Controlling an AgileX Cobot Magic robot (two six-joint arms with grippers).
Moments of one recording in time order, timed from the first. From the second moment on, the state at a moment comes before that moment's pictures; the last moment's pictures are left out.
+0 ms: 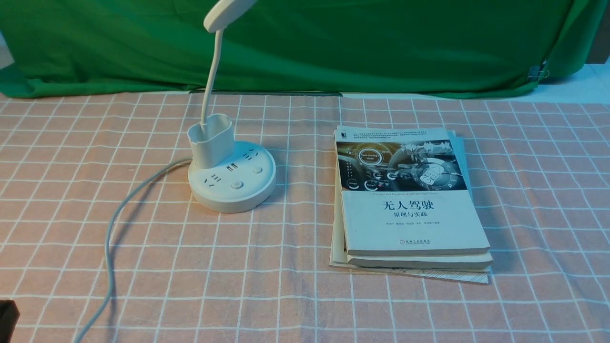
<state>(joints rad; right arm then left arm) 0.01 0.00 0.01 0.05 0.25 -0.07 -0.05 0.00 0.01 -0.03 0.24 0.08</state>
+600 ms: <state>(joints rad) 0.01 0.00 0.01 0.05 0.25 -0.07 -0.05 0.00 0.01 0.18 -0.51 0.07</state>
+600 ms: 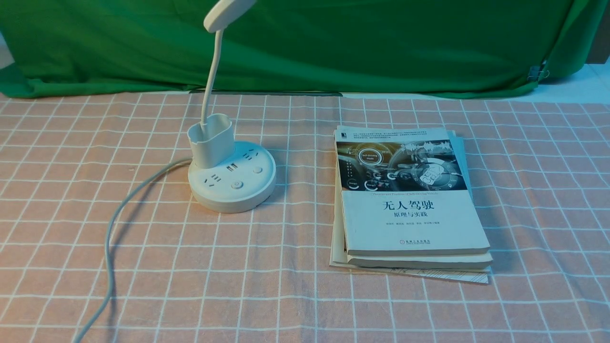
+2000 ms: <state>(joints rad) 0.01 0.00 0.01 0.05 0.25 -0.07 -0.05 1.13 -0.61 -0.98 0.62 0.33</state>
